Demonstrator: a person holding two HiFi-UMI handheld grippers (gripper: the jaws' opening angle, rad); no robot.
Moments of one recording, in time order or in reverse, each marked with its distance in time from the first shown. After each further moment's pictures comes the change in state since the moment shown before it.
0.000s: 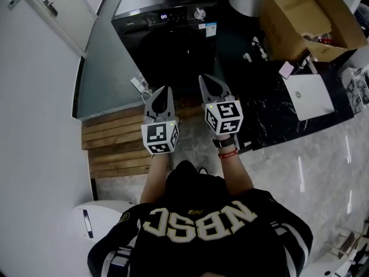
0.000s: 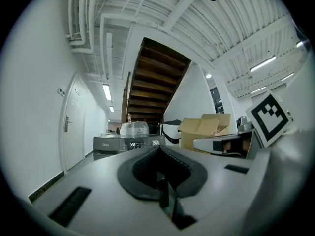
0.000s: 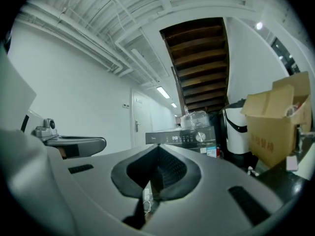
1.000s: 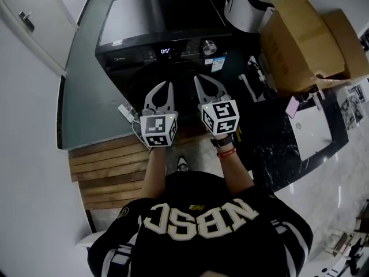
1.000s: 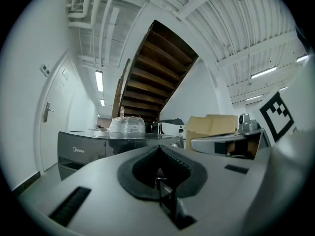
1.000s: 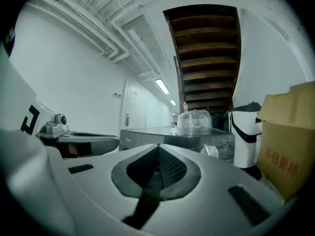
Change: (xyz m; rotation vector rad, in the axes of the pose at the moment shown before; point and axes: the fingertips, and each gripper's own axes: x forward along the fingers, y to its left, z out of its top) left arm 0.269 0.128 -0.039 -0.069 0.017 -0.124; right arm 0.263 -0.090 0.008 -0.106 0.048 -0.039
